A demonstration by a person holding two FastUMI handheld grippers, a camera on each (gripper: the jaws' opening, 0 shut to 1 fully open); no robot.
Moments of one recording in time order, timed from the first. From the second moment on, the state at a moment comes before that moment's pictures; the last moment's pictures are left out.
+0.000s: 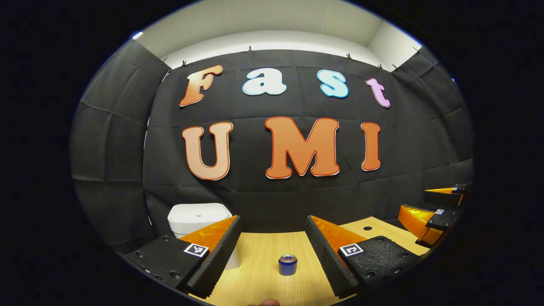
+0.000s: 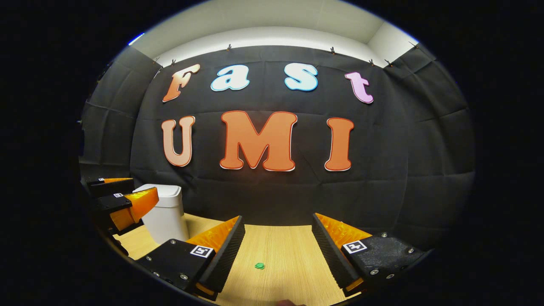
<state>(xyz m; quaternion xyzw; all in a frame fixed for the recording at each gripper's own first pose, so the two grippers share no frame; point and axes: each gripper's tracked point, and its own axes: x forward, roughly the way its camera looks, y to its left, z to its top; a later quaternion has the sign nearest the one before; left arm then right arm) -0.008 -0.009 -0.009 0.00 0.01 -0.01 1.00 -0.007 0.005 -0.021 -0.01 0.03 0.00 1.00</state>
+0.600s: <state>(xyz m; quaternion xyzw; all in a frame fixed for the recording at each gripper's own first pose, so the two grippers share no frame) -0.004 0.007 -0.016 -0.01 0.01 -0.01 1.00 0.000 0.009 -0.028 0.00 0.04 -0.01 1.00</state>
